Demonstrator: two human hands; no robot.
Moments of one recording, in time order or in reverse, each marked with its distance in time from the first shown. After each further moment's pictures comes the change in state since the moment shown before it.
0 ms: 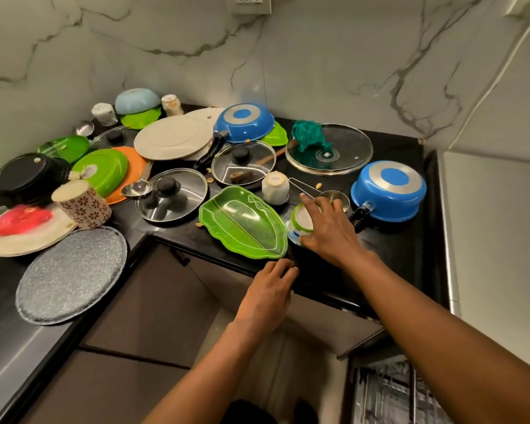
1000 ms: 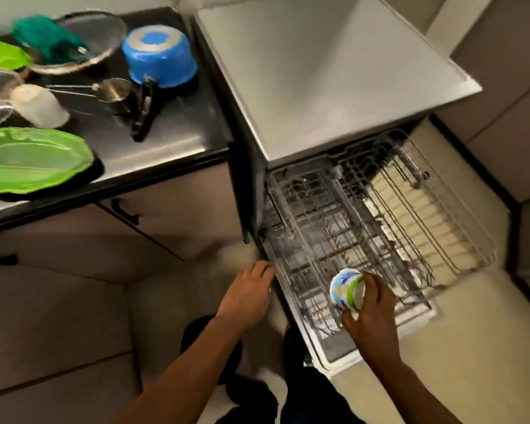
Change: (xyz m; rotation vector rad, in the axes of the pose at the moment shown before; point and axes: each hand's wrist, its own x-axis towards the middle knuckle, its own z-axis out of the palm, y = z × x) left_hand -0.196 0.157 0.113 -0.027 -0.590 0.536; right_hand -0.578 -0.066 0.082 0.190 0.265 1.143
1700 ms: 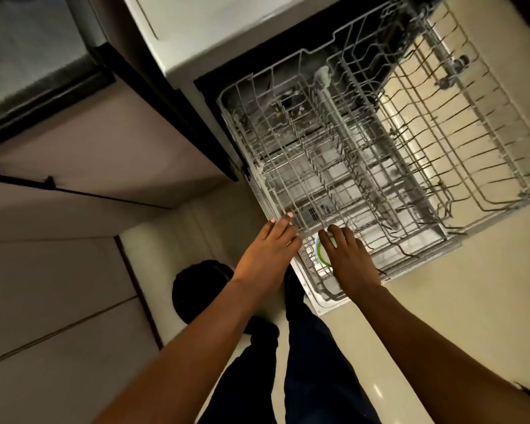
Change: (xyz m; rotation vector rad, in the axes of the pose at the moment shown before) left_hand 0.090 0.076 0.088 0.305 -0.186 0.232; right_hand 0.067 0.110 0.079 -0.585 -0.542 -0.270
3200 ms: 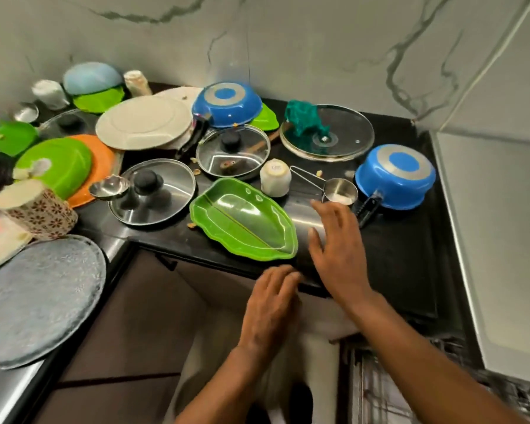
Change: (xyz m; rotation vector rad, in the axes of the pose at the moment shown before) left_hand -0.214 -0.318 -0.119 -0.212 1.176 -0.757; right_hand 0.189 -0.427 -0.402 0.514 0.788 -0.745
